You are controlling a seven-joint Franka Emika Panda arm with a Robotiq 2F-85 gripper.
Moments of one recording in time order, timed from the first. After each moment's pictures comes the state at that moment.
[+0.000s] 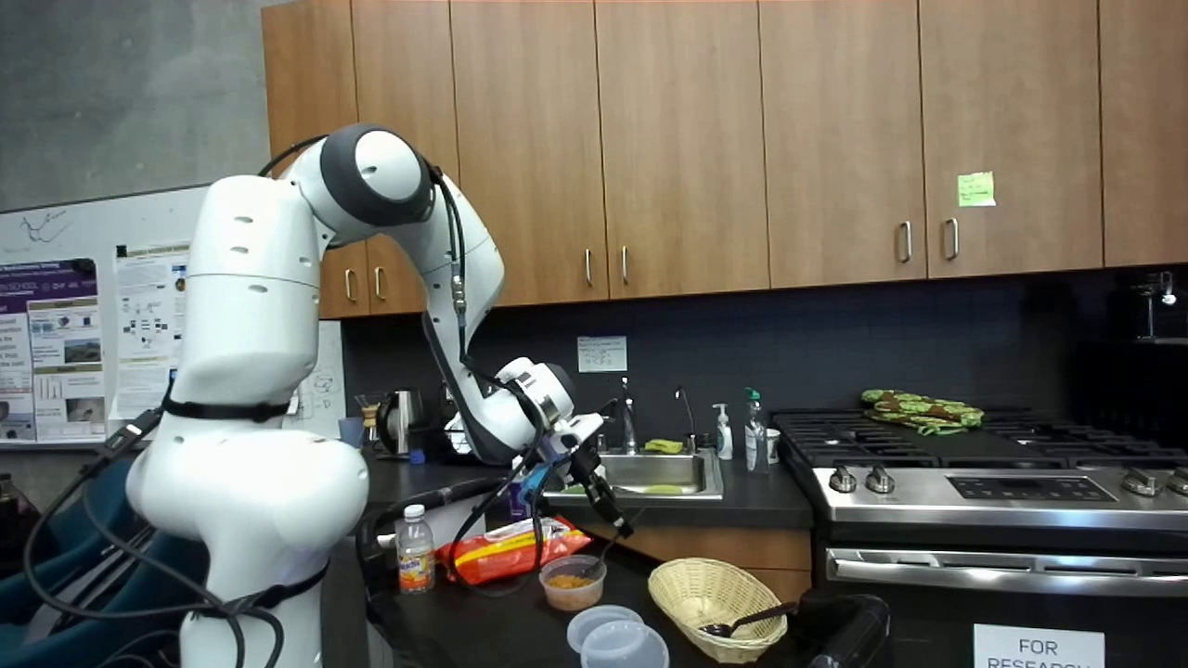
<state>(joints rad) 0.23 0.09 -0.31 -2.45 -1.15 2.62 1.86</state>
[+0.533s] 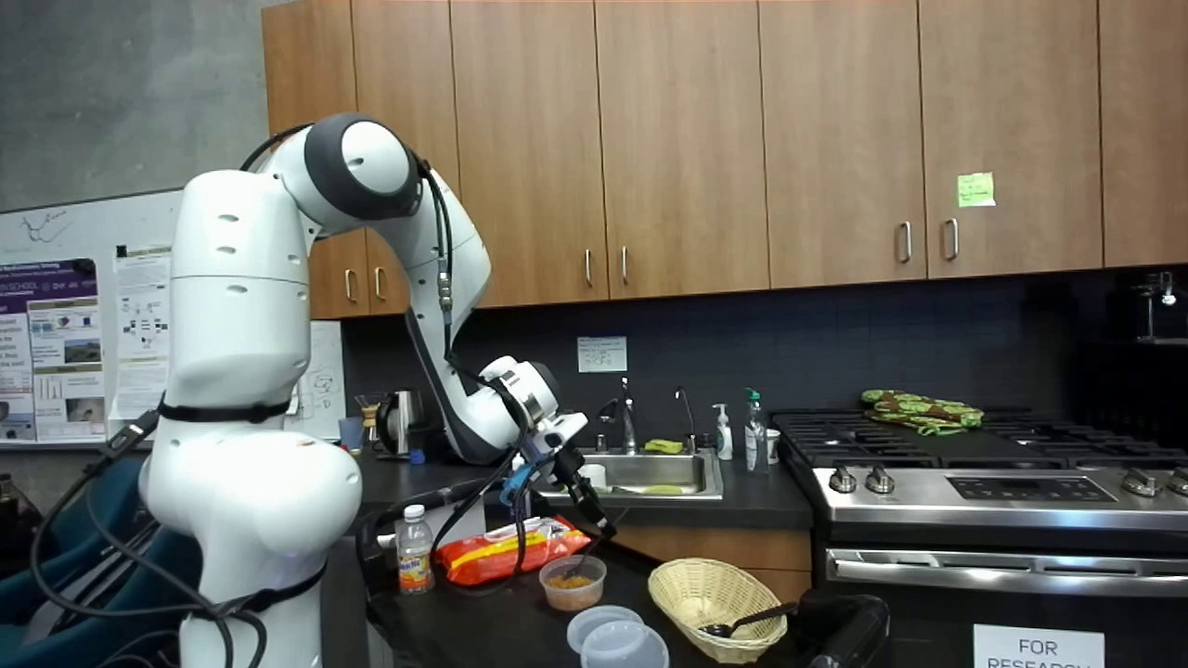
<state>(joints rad) 0.12 0.03 -0.16 -2.51 -1.15 2.60 1.85</state>
